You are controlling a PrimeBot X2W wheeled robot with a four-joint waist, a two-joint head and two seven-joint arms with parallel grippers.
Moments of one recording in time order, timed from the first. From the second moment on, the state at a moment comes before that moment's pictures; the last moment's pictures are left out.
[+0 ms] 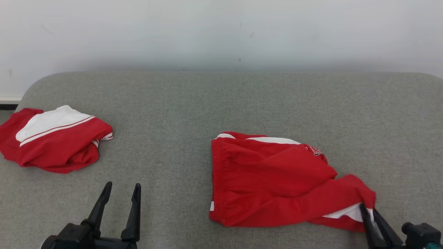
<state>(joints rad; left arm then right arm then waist) -0.02 0.11 -0.05 0.10 -0.19 -0.13 -0.26 0.00 -0.35 0.19 0.37 0.44 0.13 -0.26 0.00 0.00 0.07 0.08</state>
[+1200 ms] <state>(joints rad) -0.05 0.20 -0.33 0.28 -0.24 -0.13 -0.26 0.05 -0.20 0.17 0.06 0.30 0.13 -0.26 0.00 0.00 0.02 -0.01</state>
